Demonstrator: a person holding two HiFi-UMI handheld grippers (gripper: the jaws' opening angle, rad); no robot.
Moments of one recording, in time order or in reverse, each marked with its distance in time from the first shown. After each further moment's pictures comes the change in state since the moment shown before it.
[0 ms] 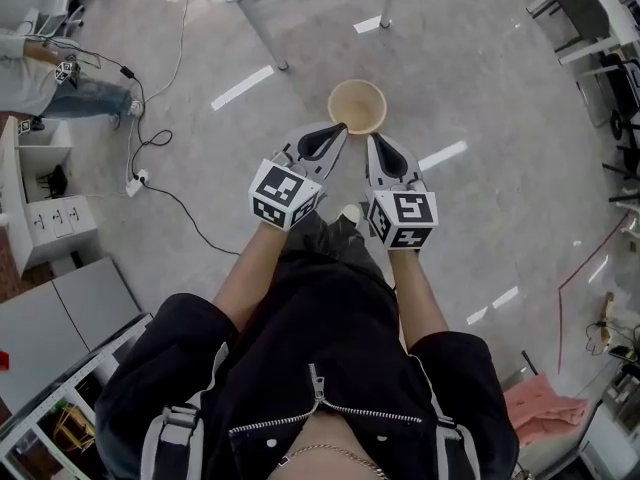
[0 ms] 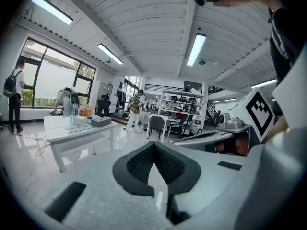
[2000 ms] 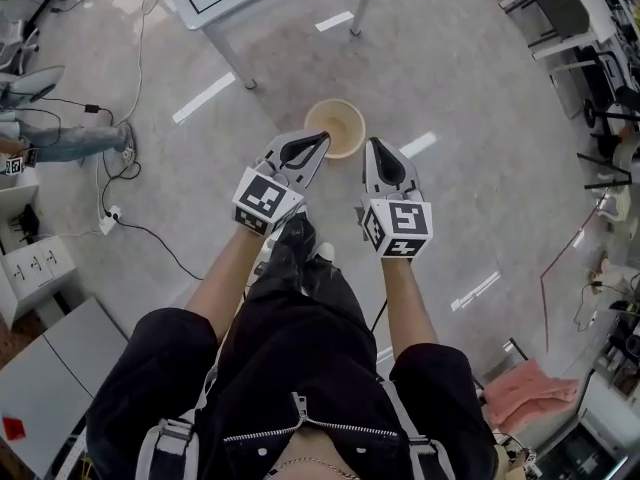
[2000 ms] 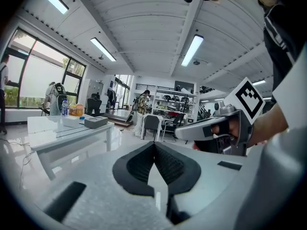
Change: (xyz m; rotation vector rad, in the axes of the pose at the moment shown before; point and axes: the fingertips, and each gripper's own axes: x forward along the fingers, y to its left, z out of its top) left arm 0.066 0.120 -0.018 0.049 0.003 -0.141; right arm 0.119 -0.047 0.026 -0.050 0.007 -0.162
